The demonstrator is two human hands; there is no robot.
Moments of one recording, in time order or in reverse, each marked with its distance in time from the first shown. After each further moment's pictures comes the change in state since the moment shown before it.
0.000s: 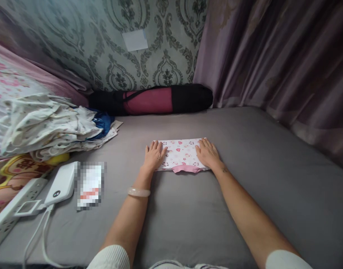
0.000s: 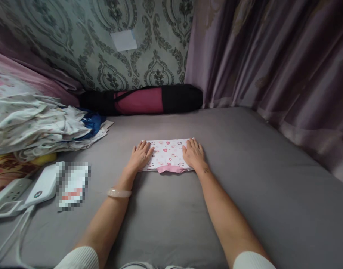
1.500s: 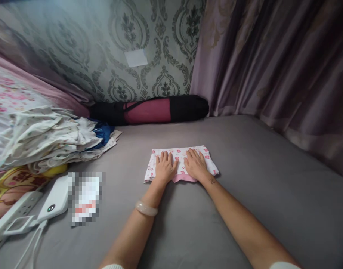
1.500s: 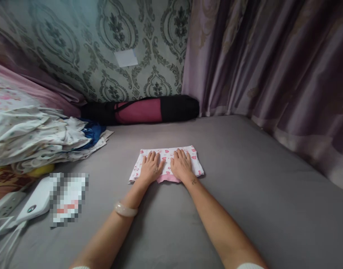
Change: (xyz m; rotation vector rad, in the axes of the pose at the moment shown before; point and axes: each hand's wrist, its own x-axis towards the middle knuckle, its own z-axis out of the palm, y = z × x) left_hand -0.009 0.049 0.019 0.042 0.119 0.101; right_hand -0.012 -0.048 0.004 0.025 0.072 -0.100
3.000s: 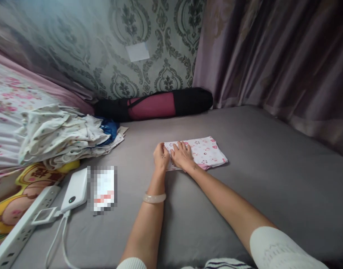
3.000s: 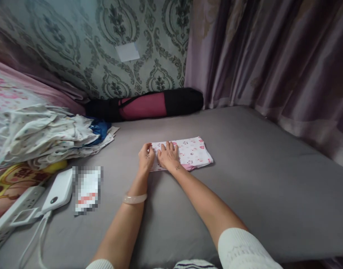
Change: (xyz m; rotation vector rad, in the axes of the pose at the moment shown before) left_hand 0.009 -0.057 -0.010 -0.681 0.344 -0.329; right_hand 0.024 -0.097 0.015 0.091 -0.044 0.033
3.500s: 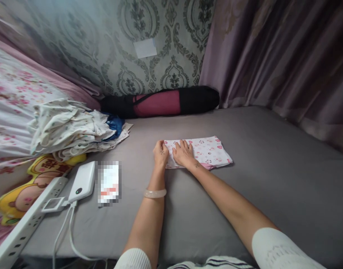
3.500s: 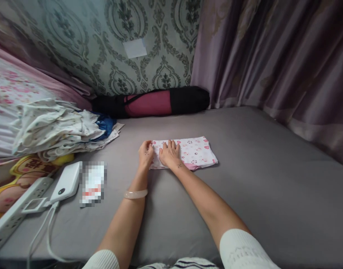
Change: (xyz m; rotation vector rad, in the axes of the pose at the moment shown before) left_hand 0.008 -0.008 -0.012 -0.047 0.018 -0.105; right_hand 0.002 -0.011 -0.004 0.020 -0.033 -0.006
